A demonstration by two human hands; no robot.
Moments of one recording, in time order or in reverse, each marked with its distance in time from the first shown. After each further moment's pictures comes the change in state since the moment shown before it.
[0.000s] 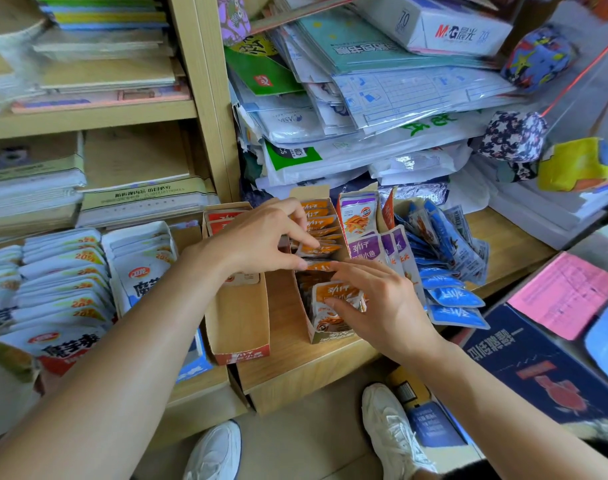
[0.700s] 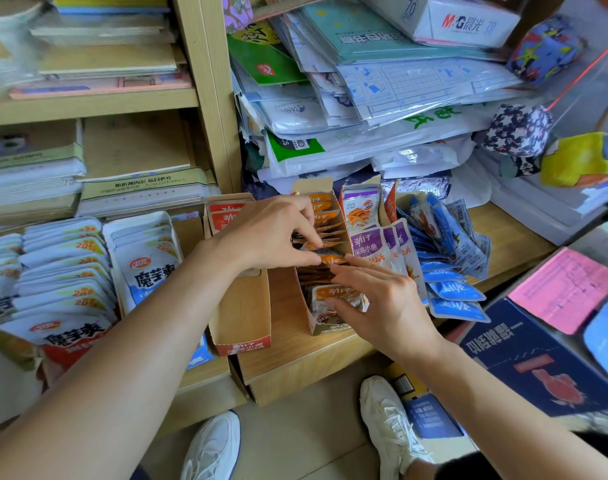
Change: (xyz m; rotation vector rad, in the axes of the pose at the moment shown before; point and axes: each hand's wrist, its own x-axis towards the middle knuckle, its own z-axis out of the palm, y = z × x) left_hand 0.001 0.010 0.007 0.130 0.102 0.058; right_hand -0.010 -0.001 0.004 0.003 0.032 -0.044
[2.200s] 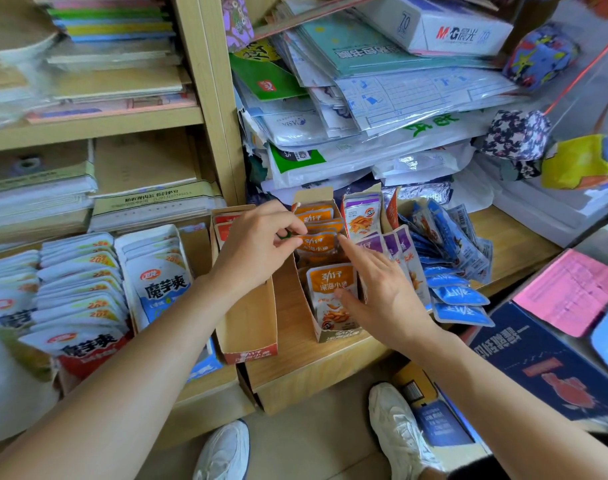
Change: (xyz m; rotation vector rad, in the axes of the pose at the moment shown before) left_hand -0.022 -0.007 0.016 -0.169 0.425 -0.078; right_hand 0.016 0.011 0.006 -0.007 -0.123 0.152
